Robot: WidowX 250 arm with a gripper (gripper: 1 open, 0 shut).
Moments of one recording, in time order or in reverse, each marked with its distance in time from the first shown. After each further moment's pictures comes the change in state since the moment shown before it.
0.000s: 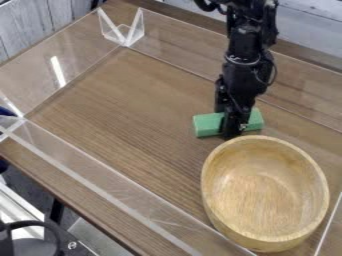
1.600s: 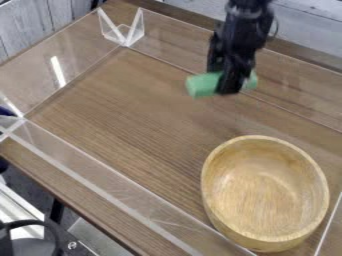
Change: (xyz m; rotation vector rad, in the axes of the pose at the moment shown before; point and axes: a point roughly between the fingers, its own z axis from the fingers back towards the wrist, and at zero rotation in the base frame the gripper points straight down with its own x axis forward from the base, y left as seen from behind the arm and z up) arm -0.007 0.027 0.067 0.051 0.063 0.191
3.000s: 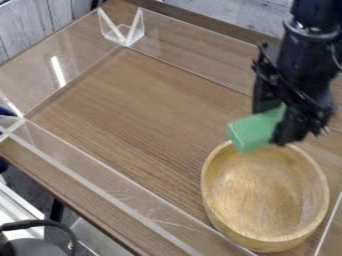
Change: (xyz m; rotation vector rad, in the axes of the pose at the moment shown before) arm -0.012 -0.146 0.035 -0.054 -0.069 -0.009
